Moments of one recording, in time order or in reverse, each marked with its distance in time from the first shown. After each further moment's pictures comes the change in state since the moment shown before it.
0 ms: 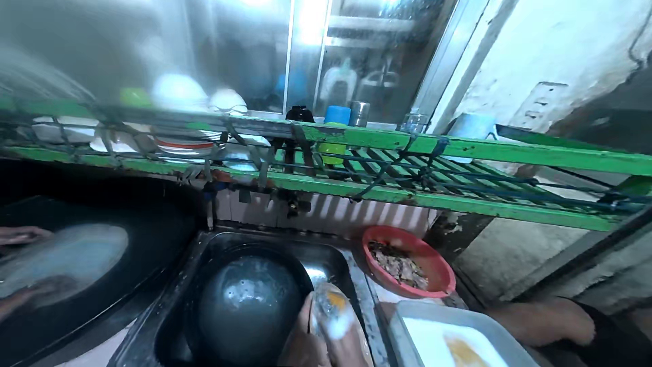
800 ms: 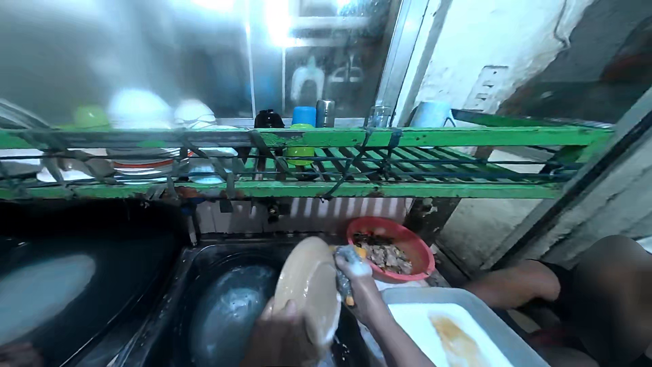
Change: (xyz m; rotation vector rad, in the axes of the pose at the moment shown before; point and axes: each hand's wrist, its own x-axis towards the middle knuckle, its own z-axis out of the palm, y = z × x) left_hand -0.015 0.056 0.005 -0.044 0.301 0.041; right_hand 0.069 -0.031 -0.062 0.482 0.181 0.197
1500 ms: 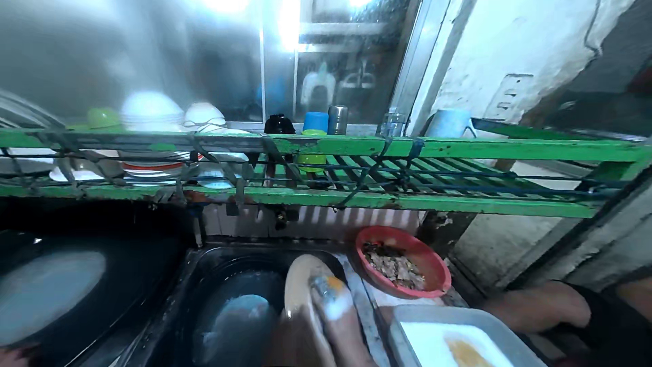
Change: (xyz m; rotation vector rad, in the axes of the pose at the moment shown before) left_hand 0.039 -0.033 0.010 -0.309 -0.004 -0.170; right_hand -0.038 0.010 0.036 -0.565 -0.114 -0.133
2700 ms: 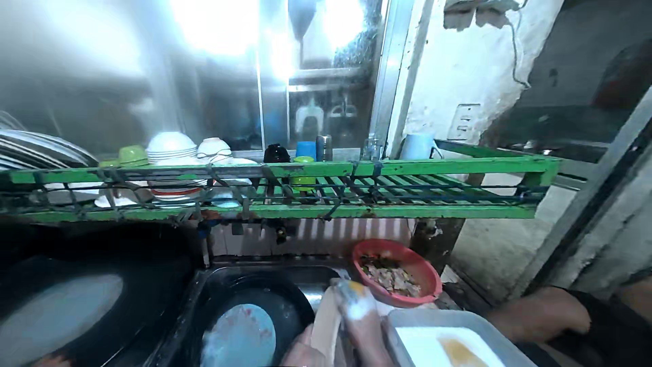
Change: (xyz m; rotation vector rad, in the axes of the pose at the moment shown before) left_hand -0.039 0.008 0.006 0.600 -0.295 -0.067; right_hand -0.006 0.004 -0.037 0.039 0.214 0.001
